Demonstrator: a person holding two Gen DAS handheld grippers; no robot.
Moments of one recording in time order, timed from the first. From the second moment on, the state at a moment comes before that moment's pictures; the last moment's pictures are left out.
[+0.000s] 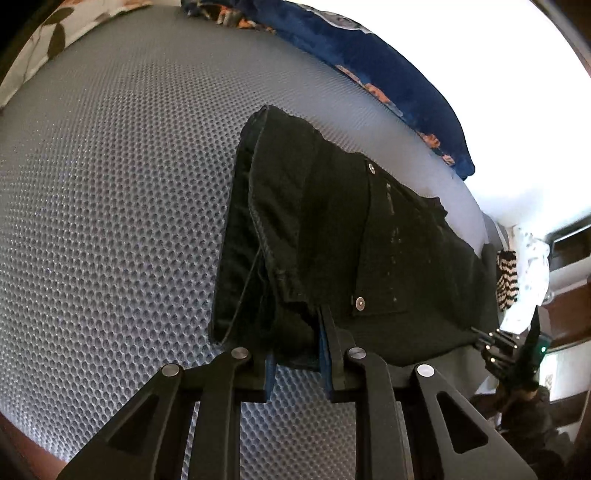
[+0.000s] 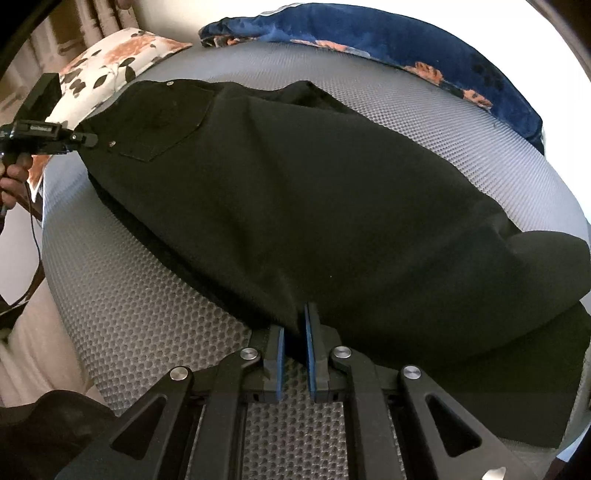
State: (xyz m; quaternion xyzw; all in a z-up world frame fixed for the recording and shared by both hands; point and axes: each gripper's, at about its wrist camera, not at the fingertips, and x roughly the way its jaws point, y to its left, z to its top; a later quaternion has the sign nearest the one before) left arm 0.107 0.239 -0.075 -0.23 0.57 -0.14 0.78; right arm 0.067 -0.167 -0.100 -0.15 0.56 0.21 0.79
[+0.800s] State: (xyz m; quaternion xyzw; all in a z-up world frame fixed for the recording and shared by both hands) left arm 0.030 0.123 0.005 0.10 0.40 -0.13 0.90; right arm 0.036 -0.198 -0.064 -0.08 0.52 0.18 0.83
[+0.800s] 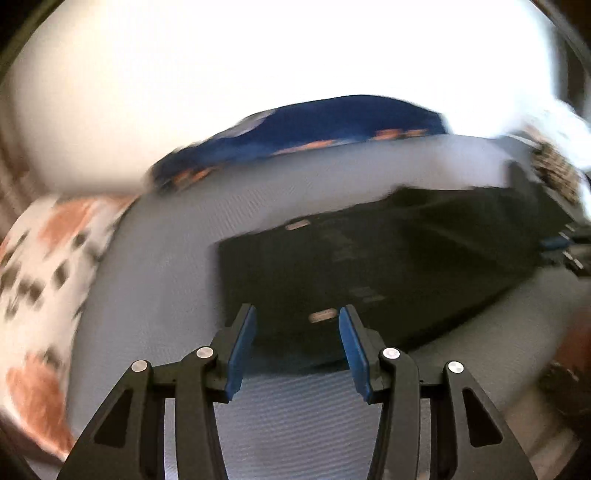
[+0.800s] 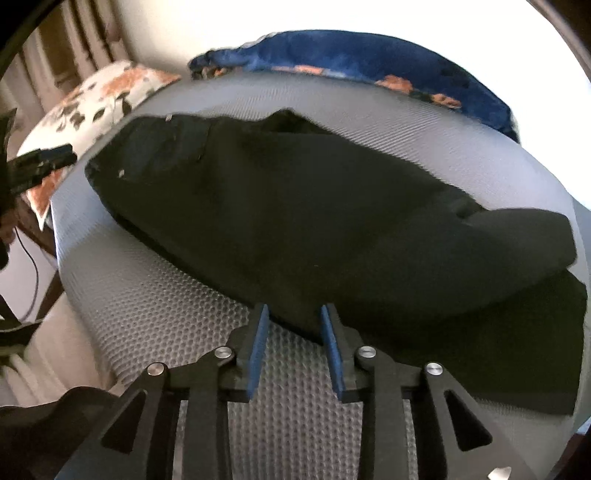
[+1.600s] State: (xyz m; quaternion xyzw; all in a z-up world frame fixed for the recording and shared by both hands) left arm 0.049 -0.118 -0.050 0.18 0.42 -0.36 0.81; right arm 0.060 -0.289 -0.103 0.15 0.55 0.12 0.81
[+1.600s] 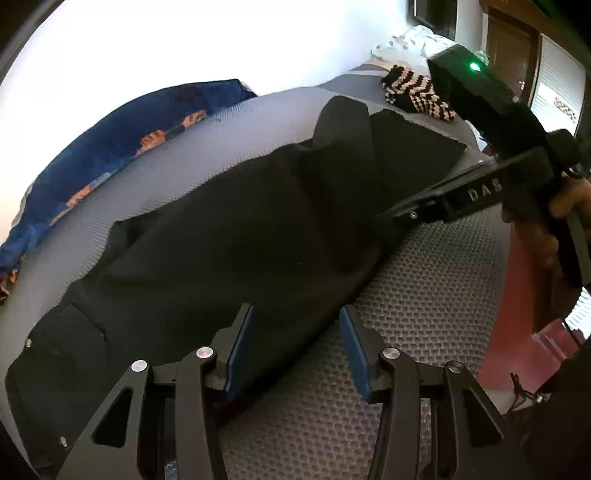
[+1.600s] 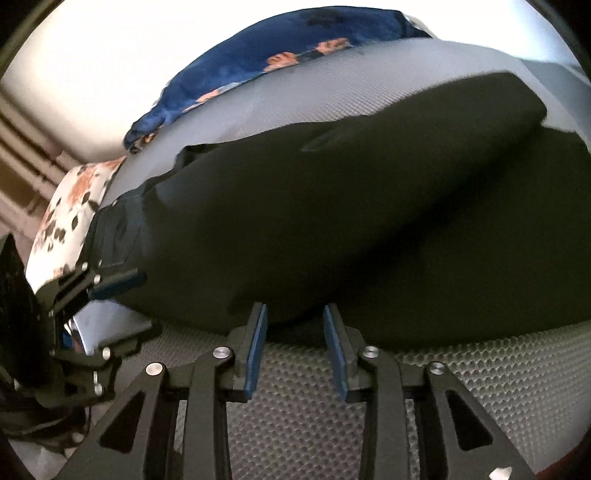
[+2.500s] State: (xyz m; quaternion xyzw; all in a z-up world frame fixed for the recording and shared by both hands) left arm 0.069 -0.163 -0.072 0.16 0.45 -0.37 0.80; right arm 0.103 -0.318 -0.083 0.25 0.52 0.13 0.81
